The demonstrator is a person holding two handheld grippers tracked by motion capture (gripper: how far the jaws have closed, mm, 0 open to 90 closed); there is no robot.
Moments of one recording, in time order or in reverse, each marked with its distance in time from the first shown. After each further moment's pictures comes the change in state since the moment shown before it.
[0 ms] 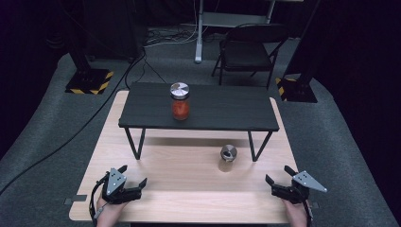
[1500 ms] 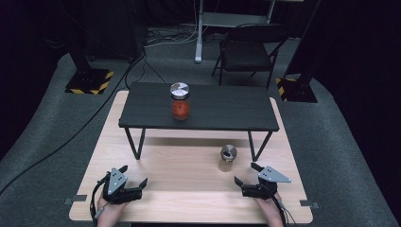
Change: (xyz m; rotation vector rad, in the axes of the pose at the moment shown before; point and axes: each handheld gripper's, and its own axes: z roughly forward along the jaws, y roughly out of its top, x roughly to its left) left arm -0.002 0.002 0.001 0.011 0.003 0.005; right arm 0.048 0.024 0.059 0.057 0.202 -0.106
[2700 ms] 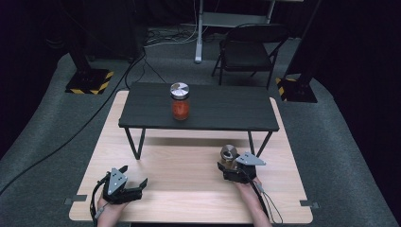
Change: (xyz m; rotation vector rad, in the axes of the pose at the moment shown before) left arm 0.000 0.000 0.000 0.001 -0.006 -0.002; right arm 0.018 0.034 0.070 0.060 -0.027 -0.016
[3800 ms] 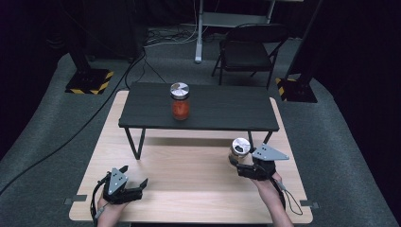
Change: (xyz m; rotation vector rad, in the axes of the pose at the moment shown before) left arm -0.001 0.001 0.001 0.004 0.001 0.001; right arm -0.006 0.076 -0.083 -0.042 0.051 -0.089
